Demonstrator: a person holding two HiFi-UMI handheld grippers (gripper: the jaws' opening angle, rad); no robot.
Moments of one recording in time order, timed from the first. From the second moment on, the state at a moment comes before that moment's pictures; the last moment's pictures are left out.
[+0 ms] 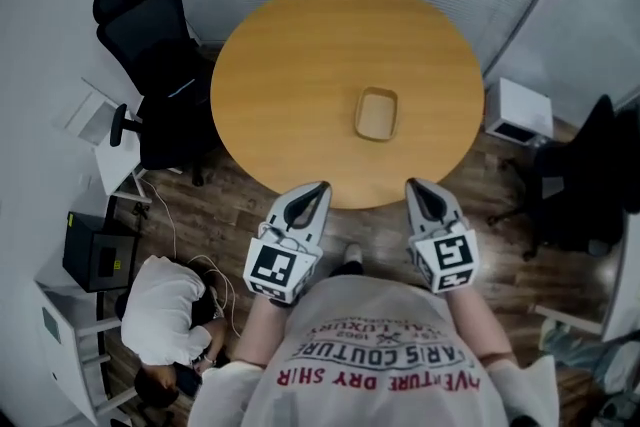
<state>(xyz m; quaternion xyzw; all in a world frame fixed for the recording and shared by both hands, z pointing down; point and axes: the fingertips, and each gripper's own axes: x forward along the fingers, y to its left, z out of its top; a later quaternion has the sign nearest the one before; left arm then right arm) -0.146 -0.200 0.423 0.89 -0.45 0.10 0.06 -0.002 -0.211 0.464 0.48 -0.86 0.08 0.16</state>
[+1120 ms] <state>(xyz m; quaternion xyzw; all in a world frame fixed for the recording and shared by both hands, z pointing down) -0.141 -0.405 0.496 0.88 -0.45 0.08 0.10 0.016 -0.420 0.580 0.51 -0.81 0.19 0.22</state>
